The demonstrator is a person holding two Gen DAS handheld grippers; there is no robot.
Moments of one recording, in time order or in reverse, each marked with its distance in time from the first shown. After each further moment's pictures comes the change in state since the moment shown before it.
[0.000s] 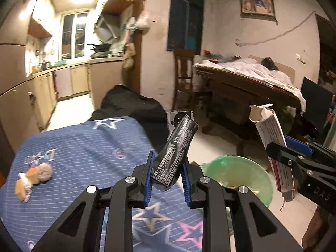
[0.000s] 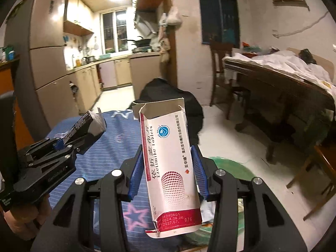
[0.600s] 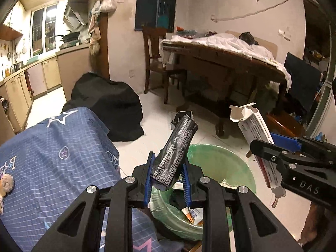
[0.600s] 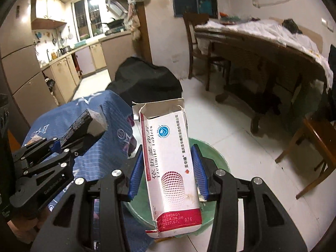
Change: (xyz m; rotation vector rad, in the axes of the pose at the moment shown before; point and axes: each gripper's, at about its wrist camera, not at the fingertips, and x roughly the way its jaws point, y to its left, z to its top) left arm 0.109 -0.095 0.001 0.091 0.156 -0.132; right arm 0.042 -0.092 -0.018 0.117 0.195 -0.082
